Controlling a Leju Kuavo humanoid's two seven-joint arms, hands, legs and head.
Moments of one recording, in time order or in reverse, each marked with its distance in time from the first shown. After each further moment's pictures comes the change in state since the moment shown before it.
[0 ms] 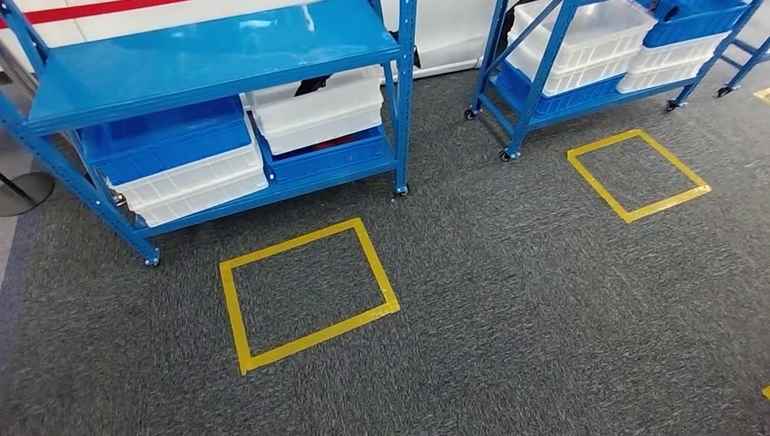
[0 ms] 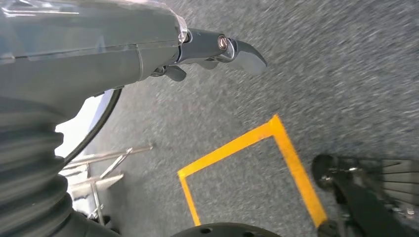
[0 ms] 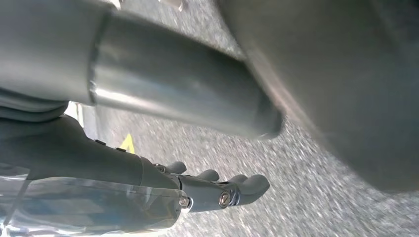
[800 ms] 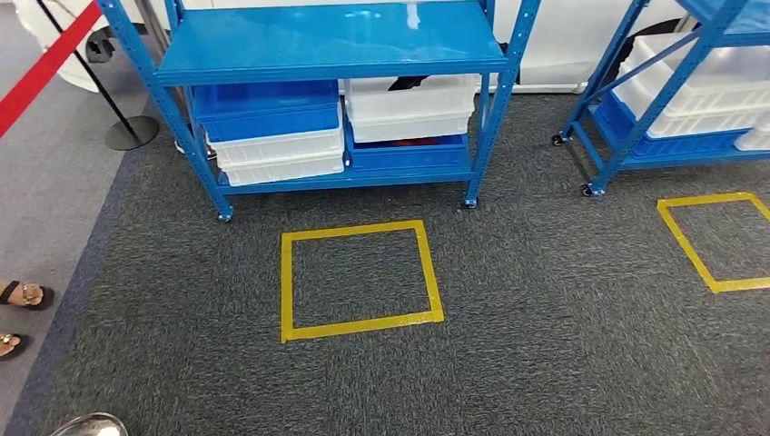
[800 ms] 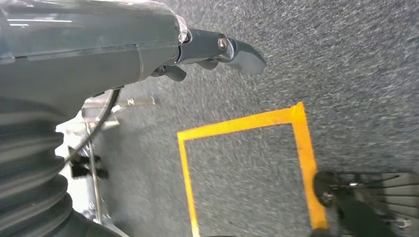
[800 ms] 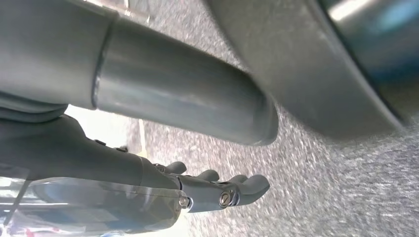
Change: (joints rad) left arm -0.001 0.011 0.006 0.000 0.007 0.022 0.004; right arm -0.009 0.002 -0.011 -0.001 0.022 -0.004 -0.011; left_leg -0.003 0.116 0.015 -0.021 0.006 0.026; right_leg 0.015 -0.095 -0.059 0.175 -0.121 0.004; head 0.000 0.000
